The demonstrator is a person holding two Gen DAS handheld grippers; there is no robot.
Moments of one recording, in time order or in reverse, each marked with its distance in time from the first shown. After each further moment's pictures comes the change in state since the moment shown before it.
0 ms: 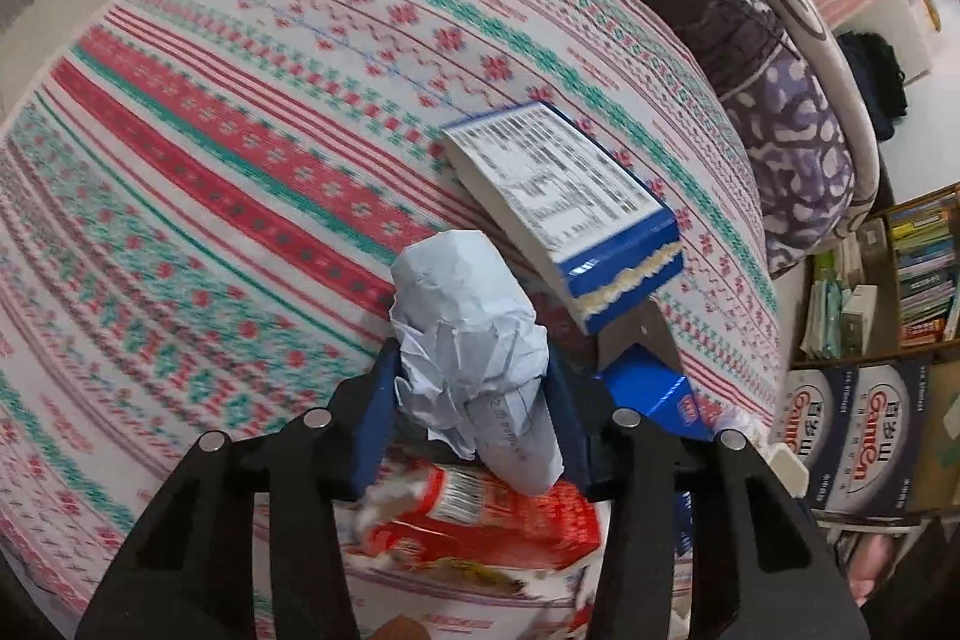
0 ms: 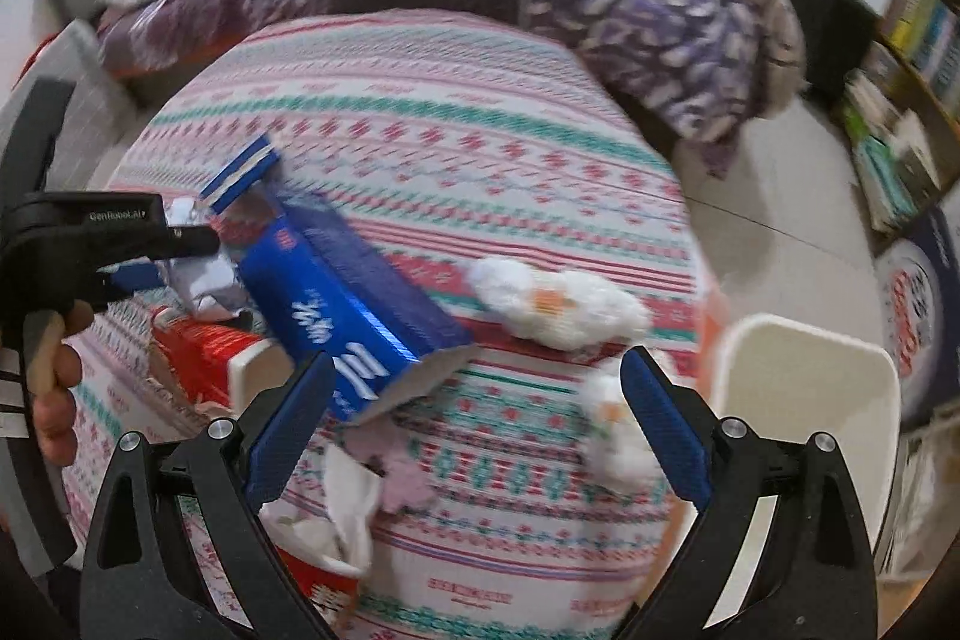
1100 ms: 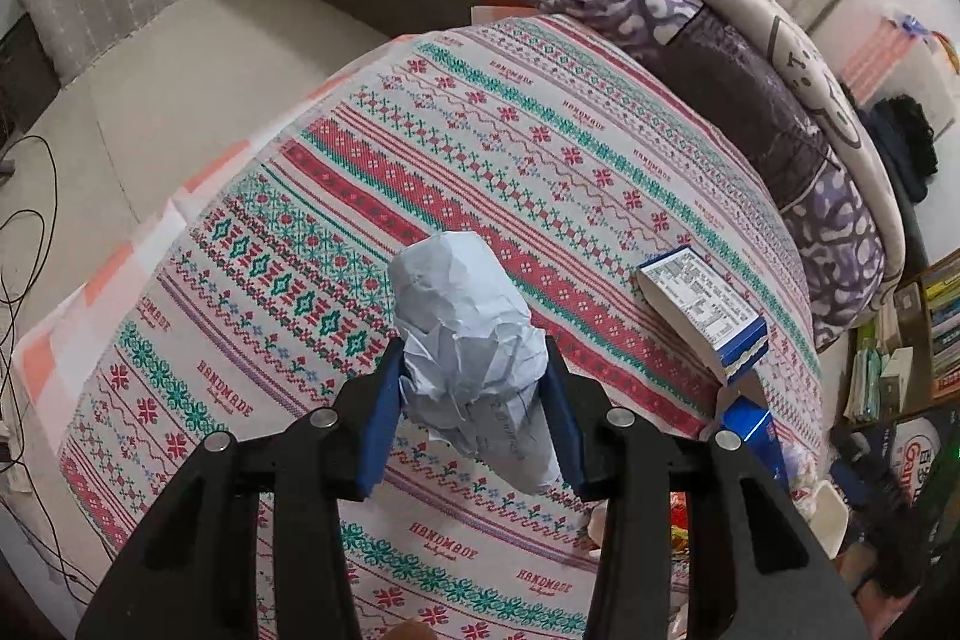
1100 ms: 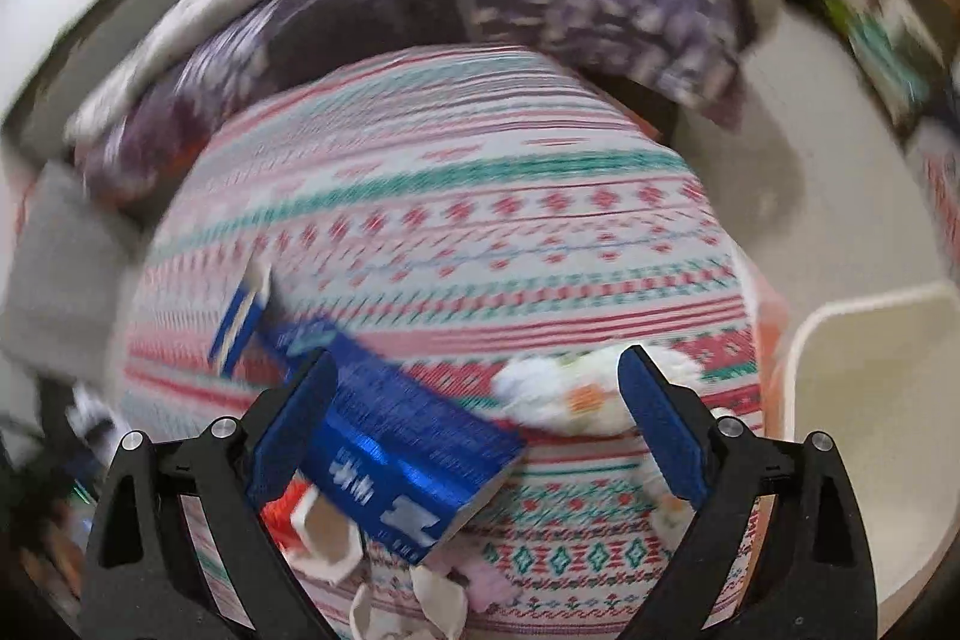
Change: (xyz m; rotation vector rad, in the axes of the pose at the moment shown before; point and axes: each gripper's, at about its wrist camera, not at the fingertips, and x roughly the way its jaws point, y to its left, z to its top) left arm -0.086 0.091 0.003 -0.043 -0.212 0.133; right arm 0.021 -0.039 0.045 0.377 0.002 0.109
